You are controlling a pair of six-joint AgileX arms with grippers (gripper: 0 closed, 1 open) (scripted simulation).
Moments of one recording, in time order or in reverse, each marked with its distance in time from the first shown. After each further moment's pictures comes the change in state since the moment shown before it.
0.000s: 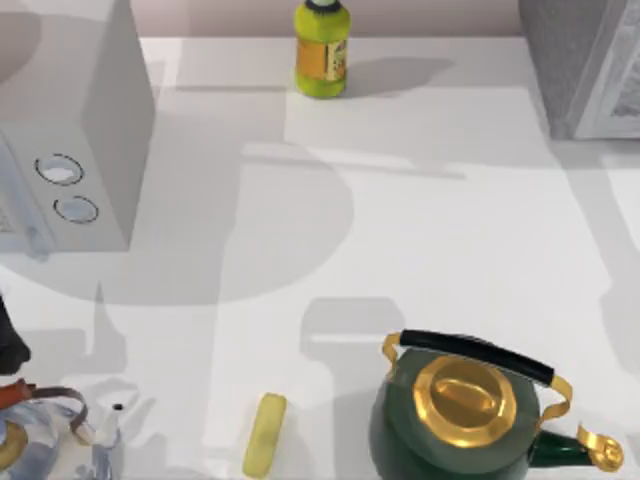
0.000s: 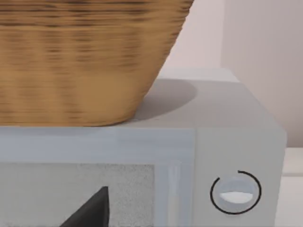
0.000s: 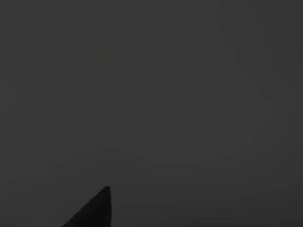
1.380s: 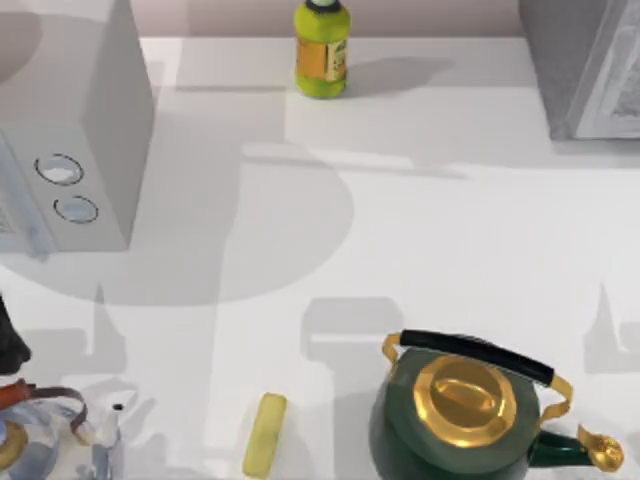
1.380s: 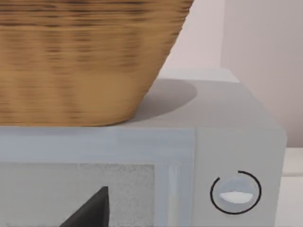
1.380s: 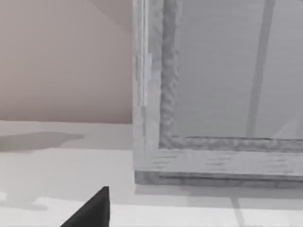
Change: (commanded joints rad) left arm 0.000 0.000 0.000 0.000 0.000 0.000; right arm -0.102 -1.829 -2.472 0.591 -0.078 0.011
